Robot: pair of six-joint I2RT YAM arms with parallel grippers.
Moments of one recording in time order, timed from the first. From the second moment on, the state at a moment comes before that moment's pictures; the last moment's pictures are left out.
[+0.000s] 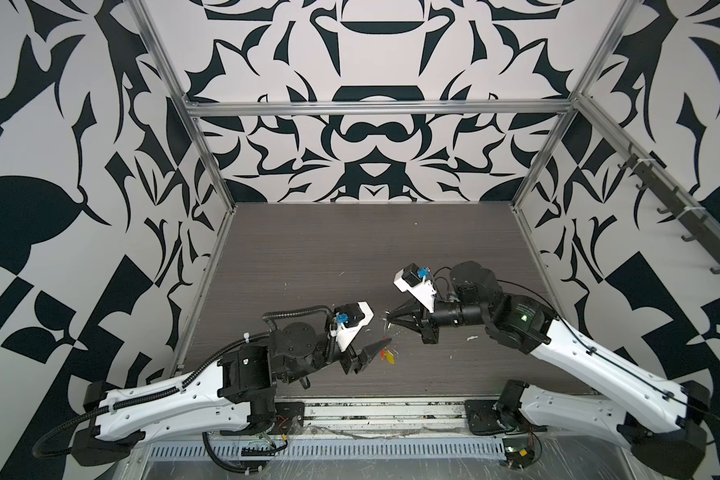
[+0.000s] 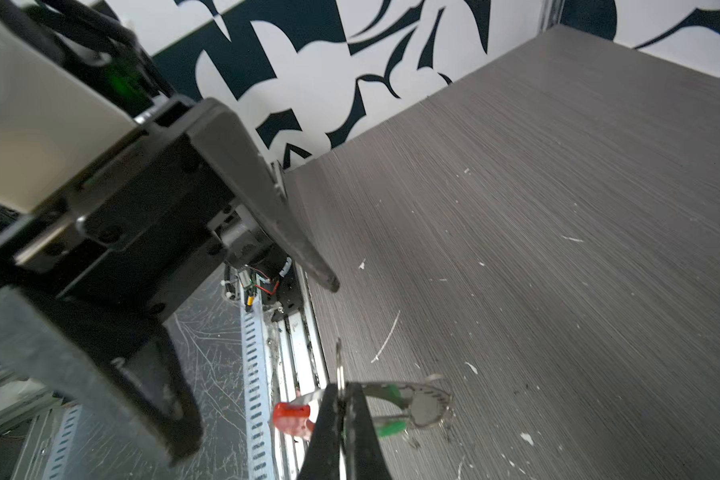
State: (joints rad) left arm -1.34 0.70 0.72 -0.21 -0.21 -0.04; right arm 0.87 1.03 1.05 -0.57 -0.51 0.09
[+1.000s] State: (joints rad) left arm -1.05 0.81 0.74 -0.23 0.32 -0.09; right arm 0.87 1.14 1.20 -0.95 -0.53 -0.19
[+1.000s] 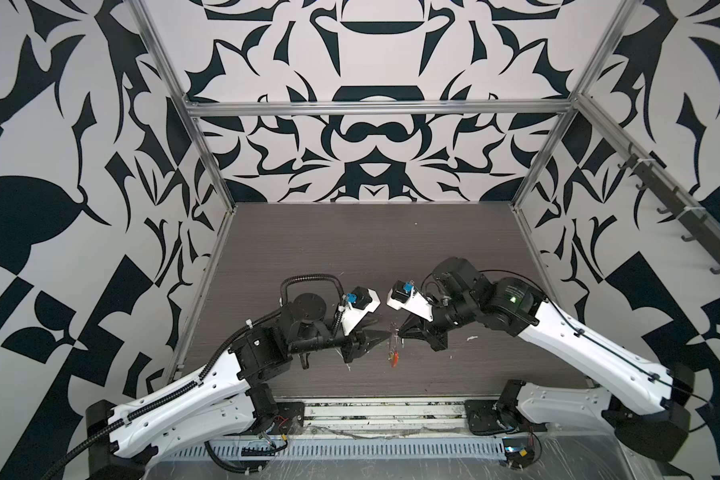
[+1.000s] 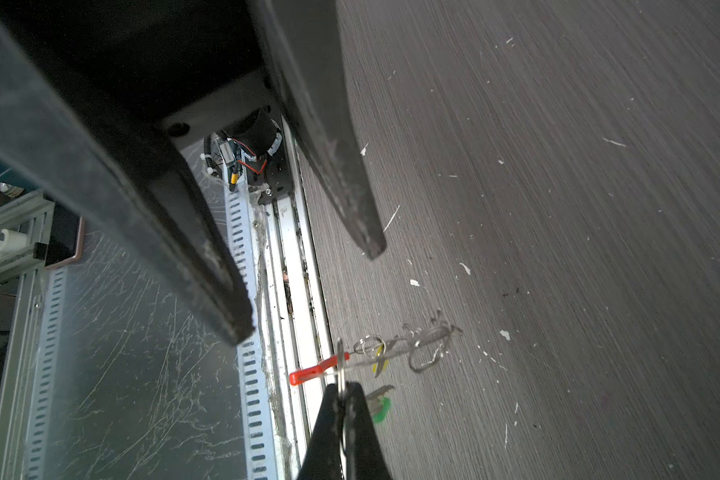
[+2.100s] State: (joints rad) left arm -1.04 0.85 0.73 -0.18 0.39 -0.12; right arm 0.87 1.10 1.15 -0.83 -0.59 -0.16
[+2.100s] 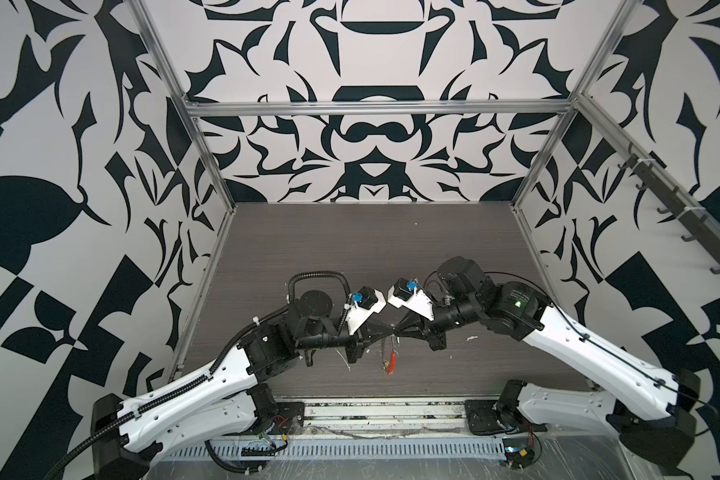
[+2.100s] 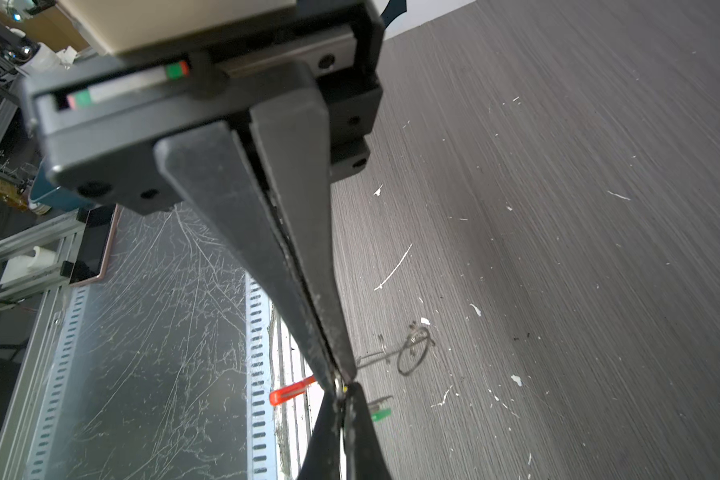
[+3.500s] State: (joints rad) left arm -1.03 0.76 0.67 -0.02 0.32 -0.19; right arm 0.87 0.96 0.95 -0.50 -0.58 0.00
